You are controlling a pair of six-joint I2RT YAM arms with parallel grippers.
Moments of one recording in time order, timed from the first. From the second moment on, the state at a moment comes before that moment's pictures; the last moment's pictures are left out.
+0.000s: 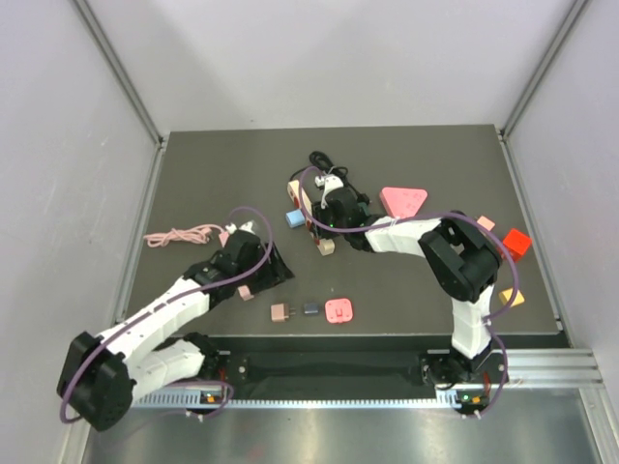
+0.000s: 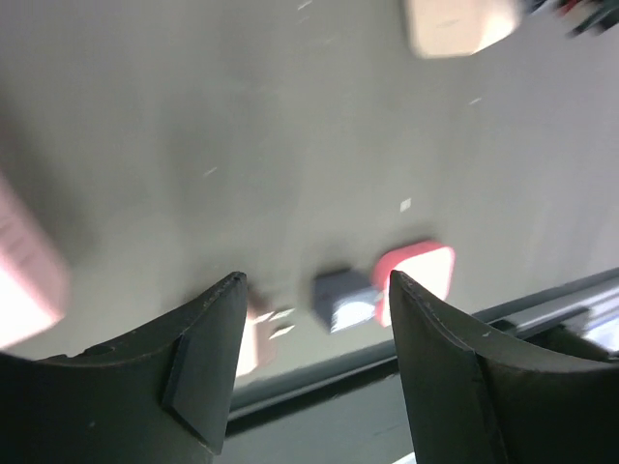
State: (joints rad) left arm -0.58 0.99 0.58 -0.45 0.05 -0.88; right arm 0.74 1.95 1.15 0.18 0.04 0.32
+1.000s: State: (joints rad) left arm -0.17 1.64 0.75 0.18 0.46 -0.99; right arm 0.73 1.95 1.15 0.19 -0.07 0.31
